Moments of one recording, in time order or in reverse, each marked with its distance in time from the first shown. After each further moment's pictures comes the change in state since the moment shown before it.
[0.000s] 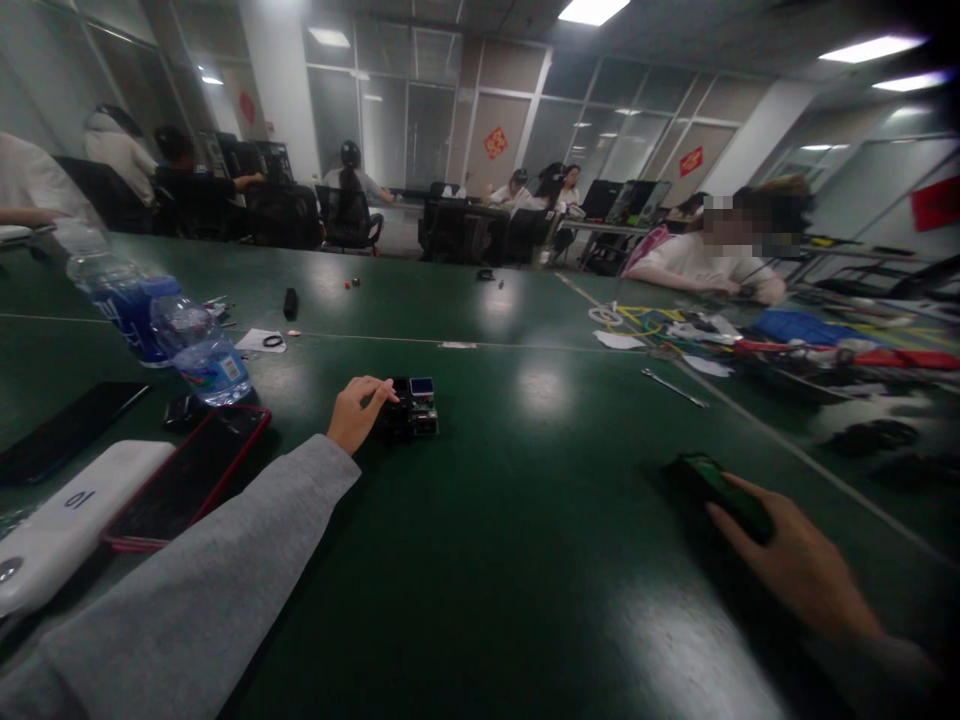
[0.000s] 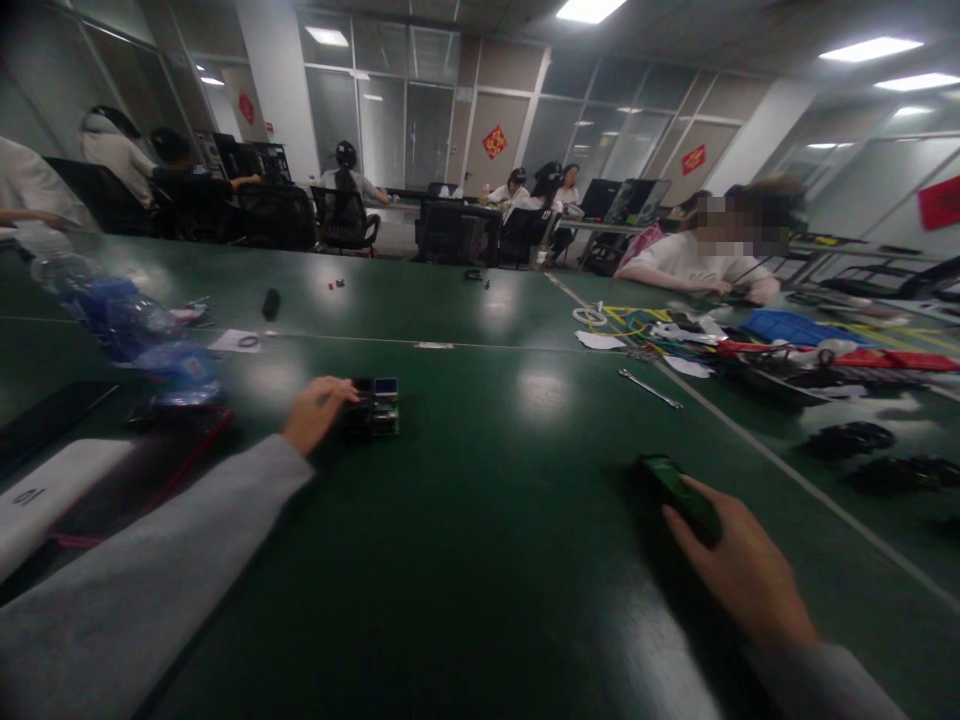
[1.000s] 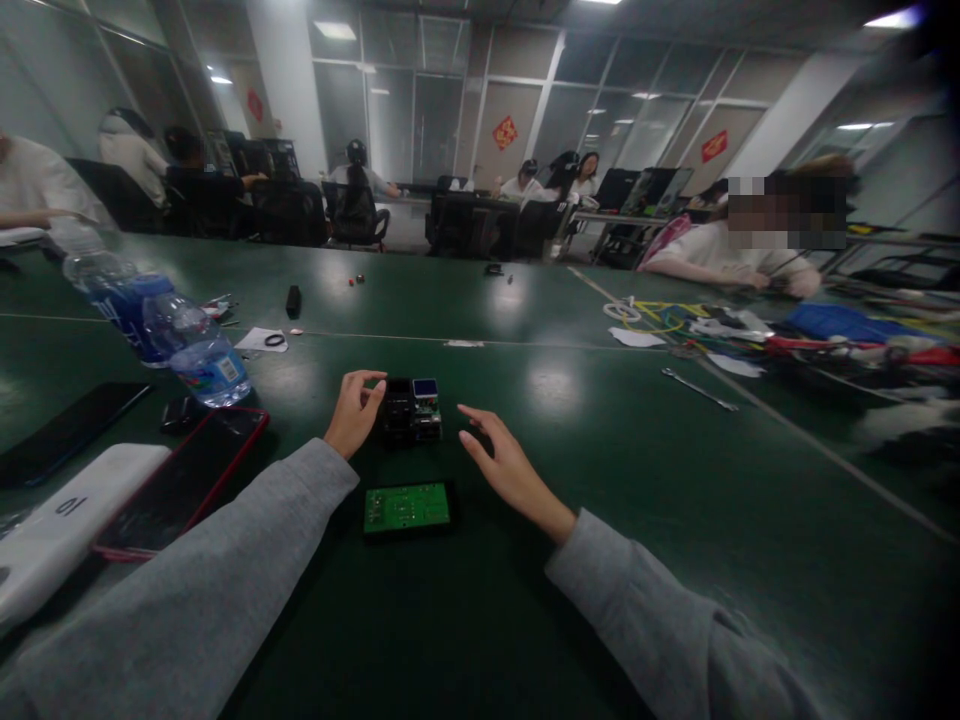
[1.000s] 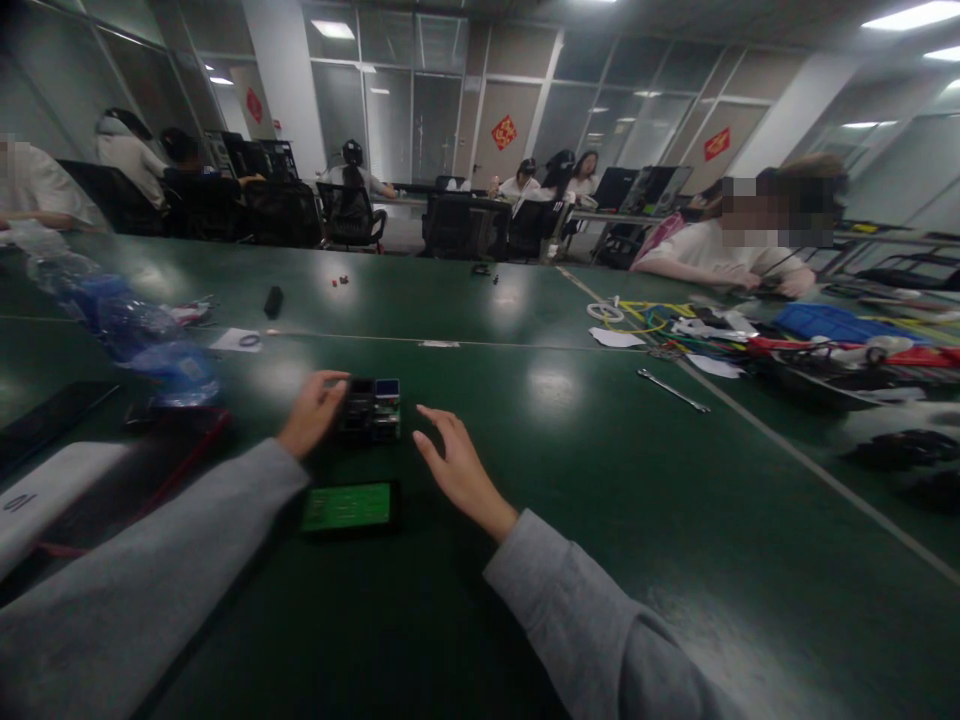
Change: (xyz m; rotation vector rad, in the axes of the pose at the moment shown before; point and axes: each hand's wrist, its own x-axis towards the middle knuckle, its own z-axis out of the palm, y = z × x) left_hand 0.006 -0.024 0.013 -0.111 0.032 -0.127; right_hand 0.060 -0.259 0.146 0.700 -0.375 -0.307
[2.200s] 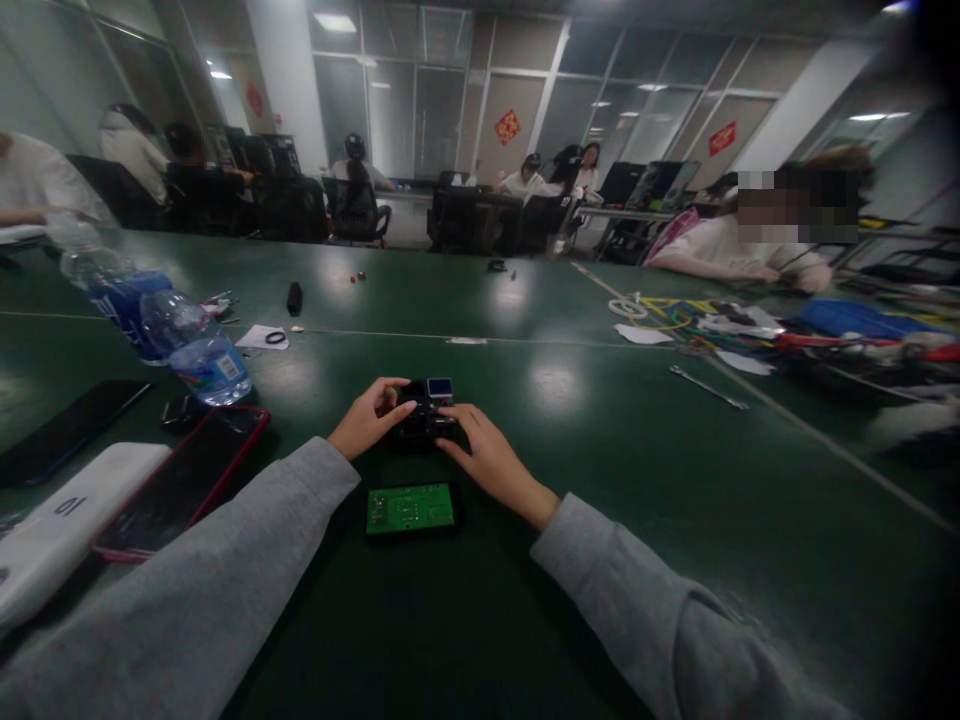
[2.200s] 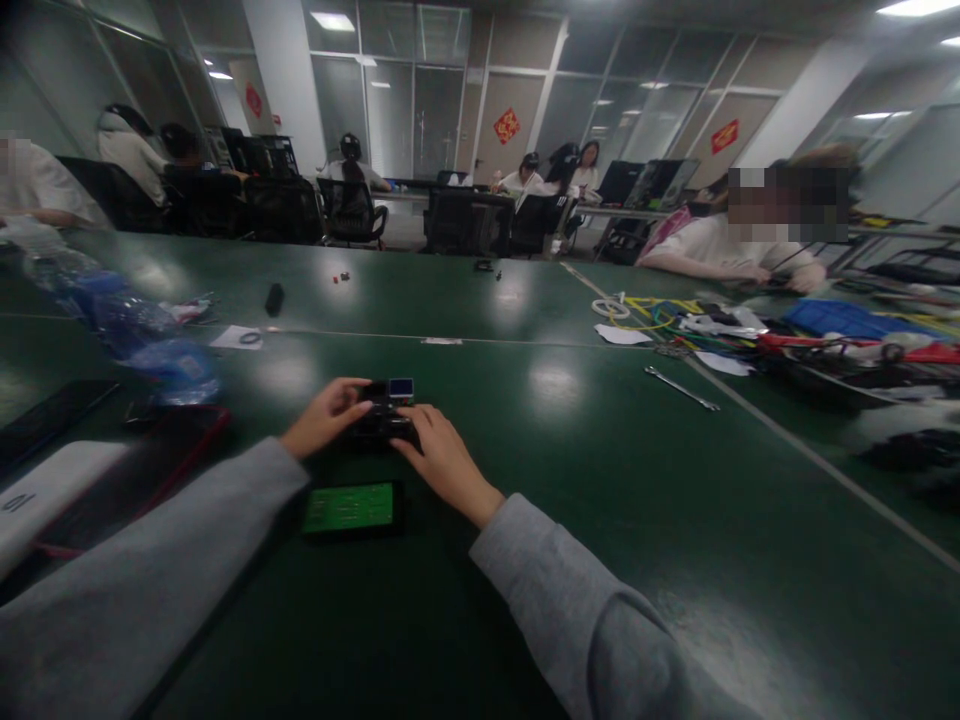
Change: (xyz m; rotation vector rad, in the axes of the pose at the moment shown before) left_hand -0.006 0.014 0.002 -0.174 -0.346 -0.040; right_hand 0.020 -0.010 0.017 -0.210 -0.064 -0.180
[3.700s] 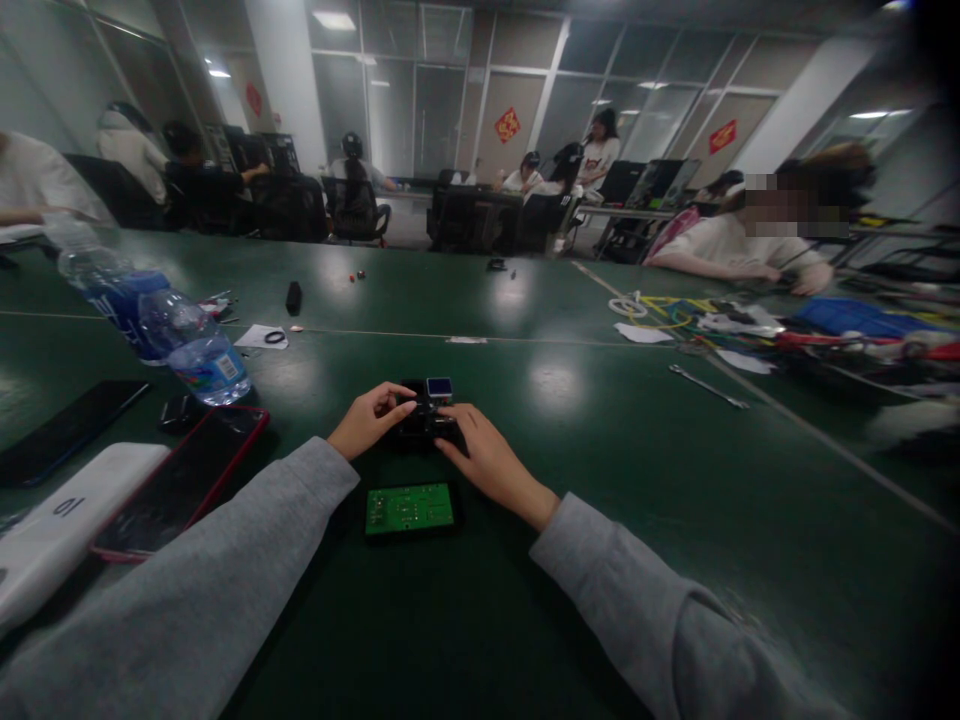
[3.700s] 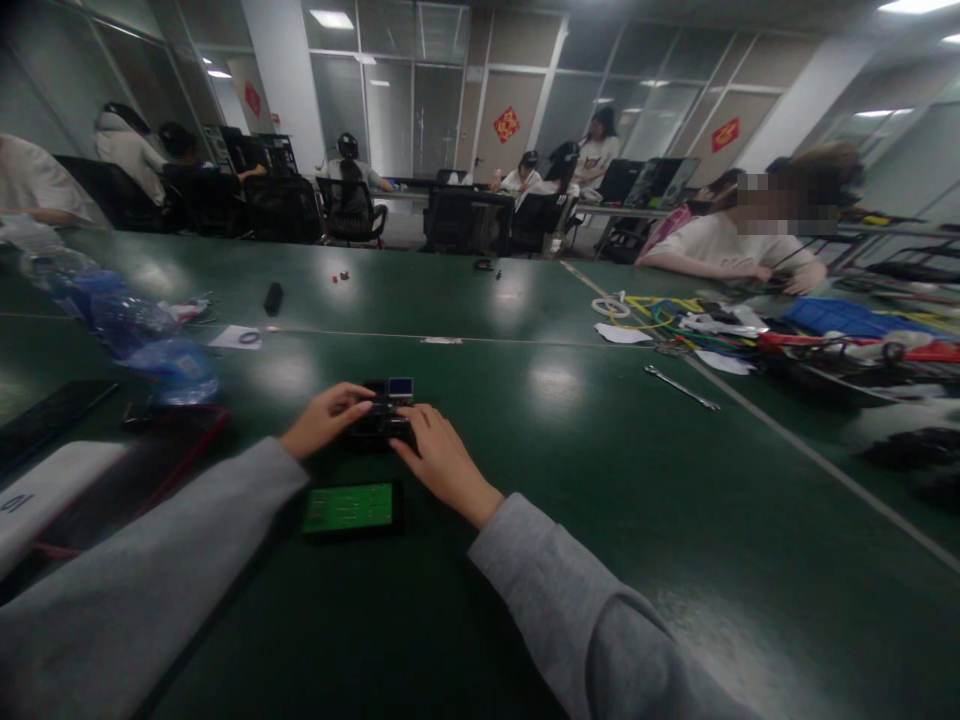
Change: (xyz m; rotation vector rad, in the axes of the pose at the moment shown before) left_hand -0.001 0.007 0.000 0.046 -0.035 0.020; right_hand 0.000 -0.003 -0.001 -0.051 -0.032 0.004
